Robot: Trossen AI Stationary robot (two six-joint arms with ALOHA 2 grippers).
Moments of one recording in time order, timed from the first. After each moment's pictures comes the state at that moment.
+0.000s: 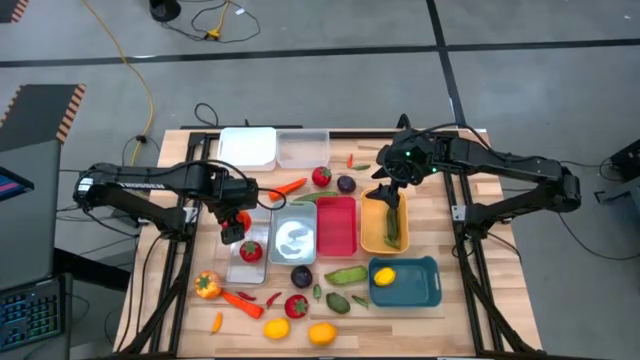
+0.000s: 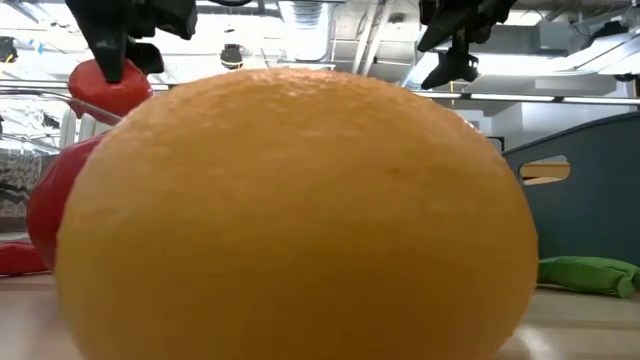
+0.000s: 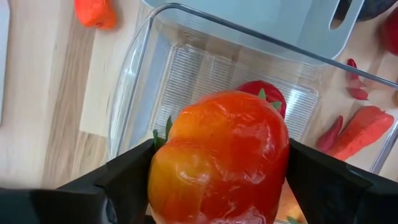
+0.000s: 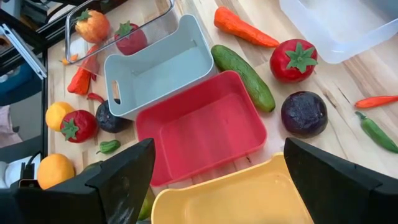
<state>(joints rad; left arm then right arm) 0.02 1.23 1.16 -1.31 0.04 -0.29 -0.28 1.20 1.15 -0.73 -0.20 0.25</state>
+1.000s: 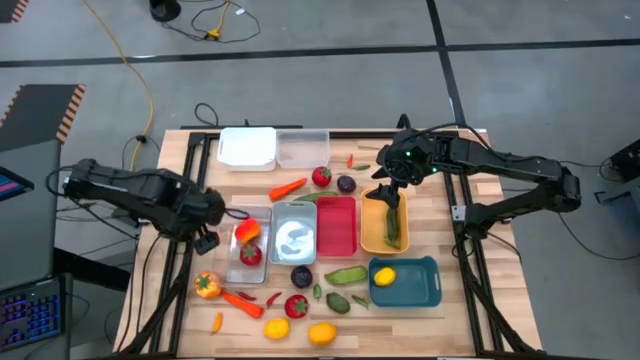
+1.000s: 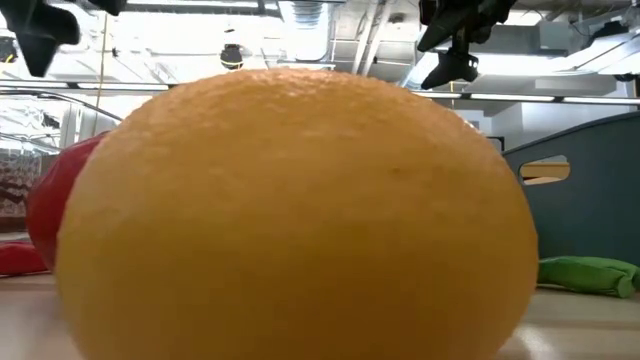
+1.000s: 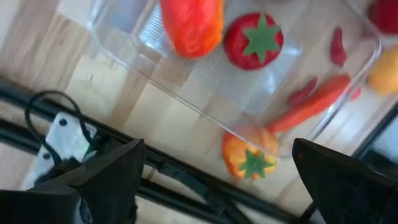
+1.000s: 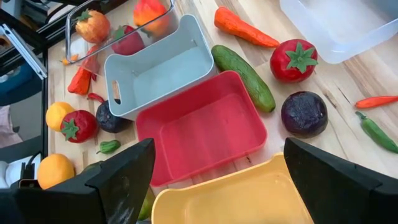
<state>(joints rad) -0.23 1.03 1.16 -1.53 0.06 -0.84 -0.28 1.20 1.15 -0.73 -0.20 0.25</state>
